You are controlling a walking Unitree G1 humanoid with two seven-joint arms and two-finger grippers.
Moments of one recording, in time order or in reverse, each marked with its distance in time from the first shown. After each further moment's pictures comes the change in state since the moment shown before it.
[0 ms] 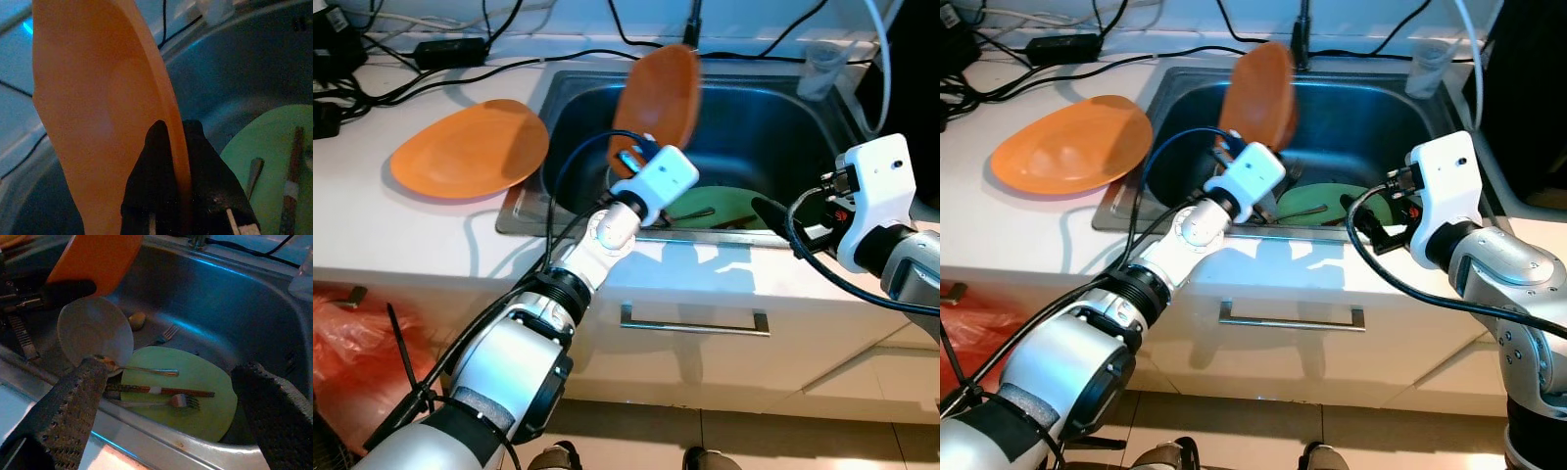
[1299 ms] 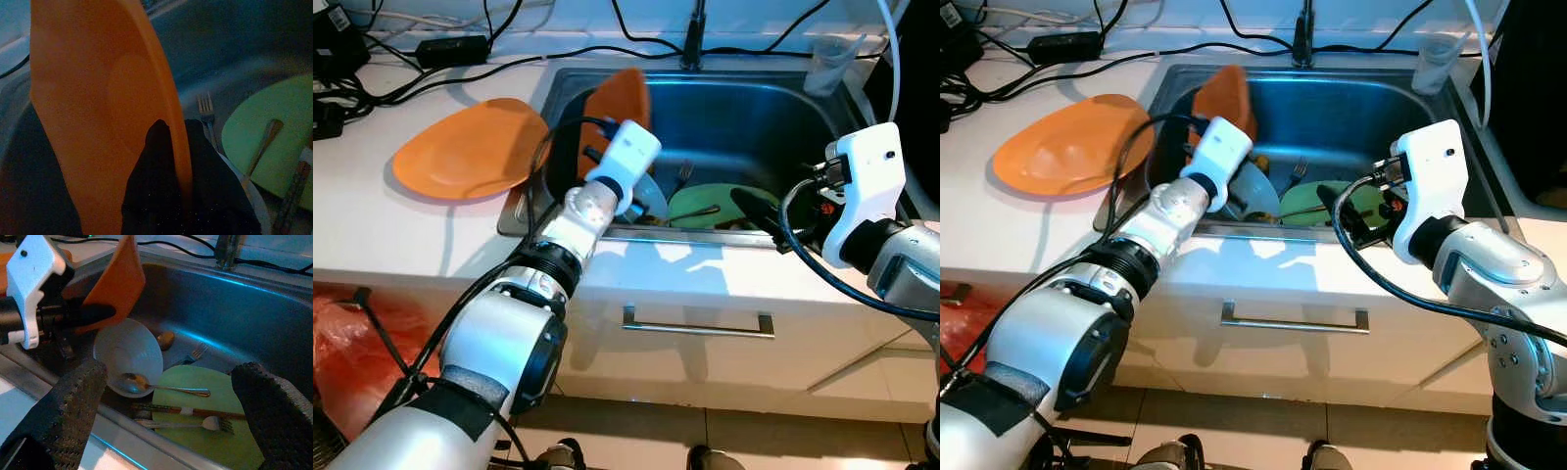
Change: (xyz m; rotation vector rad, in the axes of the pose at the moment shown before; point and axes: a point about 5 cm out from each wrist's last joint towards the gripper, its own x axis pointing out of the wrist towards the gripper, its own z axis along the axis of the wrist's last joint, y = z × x) left arm 0.004 0.030 -0.014 -0.253 0.259 0.038; right arm -0.002 0.019 0.015 0.047 -0.072 0.090
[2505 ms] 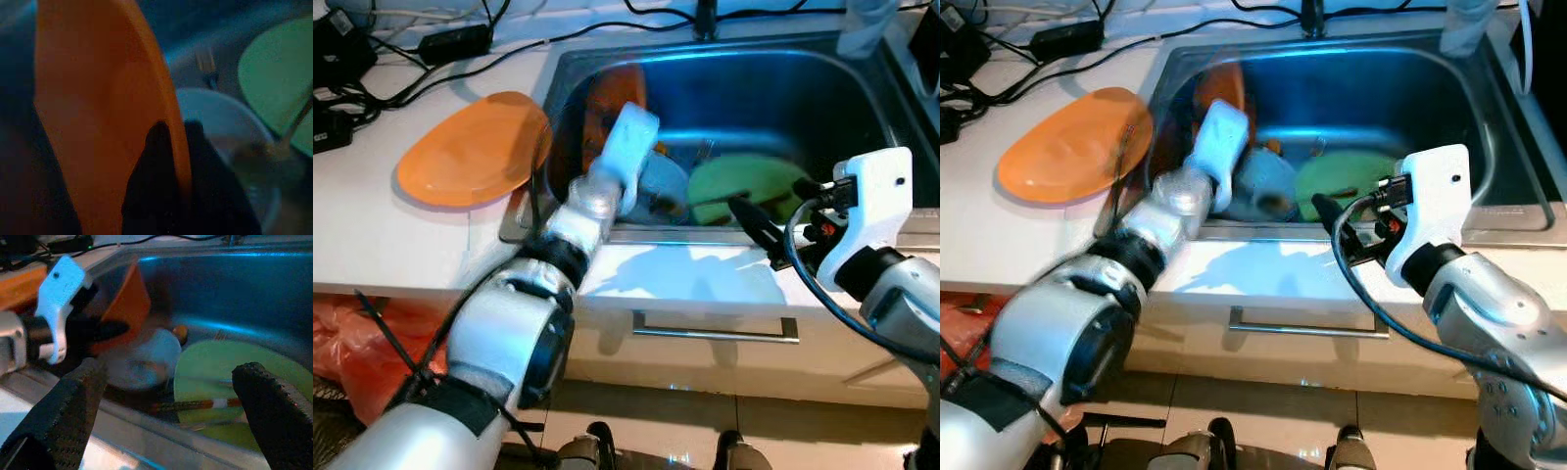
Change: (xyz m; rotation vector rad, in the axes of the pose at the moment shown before) left arm 0.002 -0.007 0.001 -0.053 0.068 -0.022; right arm -0.018 0.021 -0.011 0.093 -0.057 -0.037
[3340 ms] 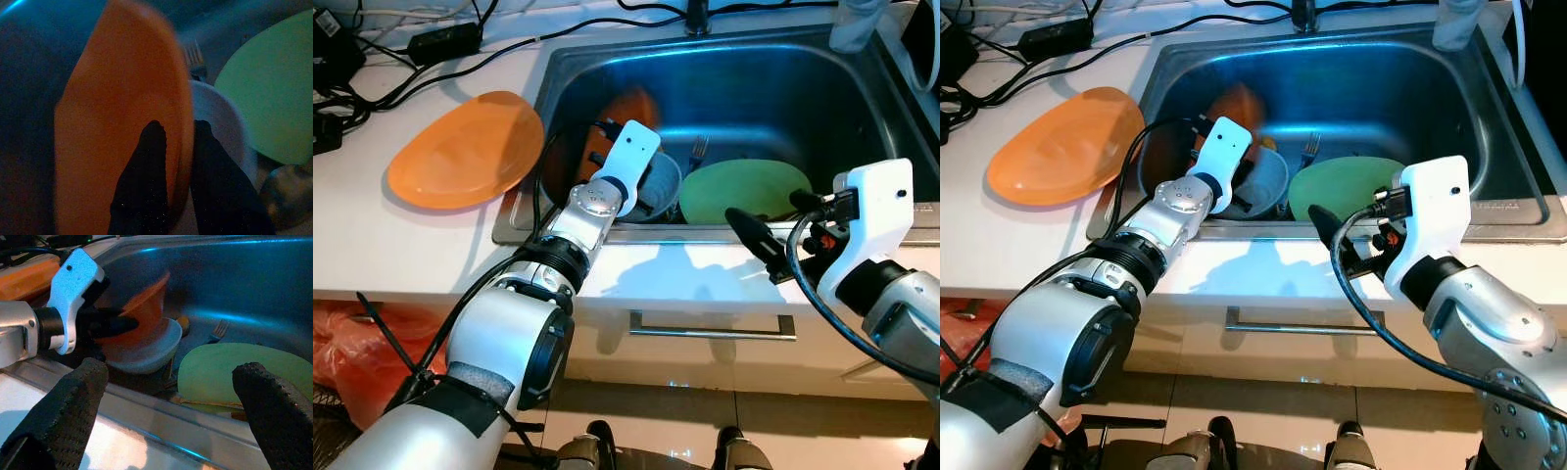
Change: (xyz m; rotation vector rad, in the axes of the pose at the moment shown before) left arm 0.000 0.000 0.001 0.050 0.011 -0.034; right arm -0.007 0.004 0.000 0.005 0.017 0.008
